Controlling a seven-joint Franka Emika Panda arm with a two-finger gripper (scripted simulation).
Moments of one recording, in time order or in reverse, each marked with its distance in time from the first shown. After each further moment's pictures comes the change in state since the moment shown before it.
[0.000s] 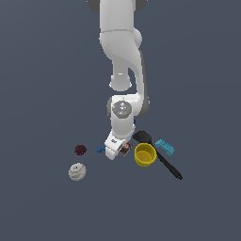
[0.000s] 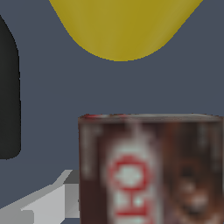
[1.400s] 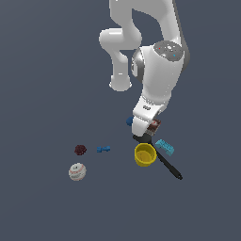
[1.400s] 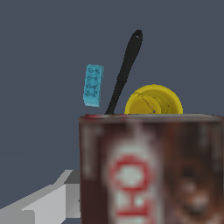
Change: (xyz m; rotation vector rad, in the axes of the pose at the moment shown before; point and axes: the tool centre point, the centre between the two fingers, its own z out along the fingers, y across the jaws) arm 0.081 -0.067 -0.186 -0.001 -0.001 -0.002
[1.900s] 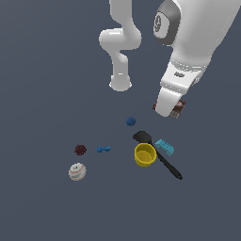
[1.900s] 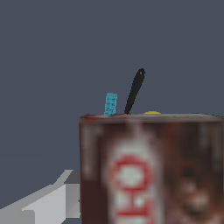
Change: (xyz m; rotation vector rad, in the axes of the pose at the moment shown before) arm 0.046 -0.035 -0.104 0.001 0.000 0.000
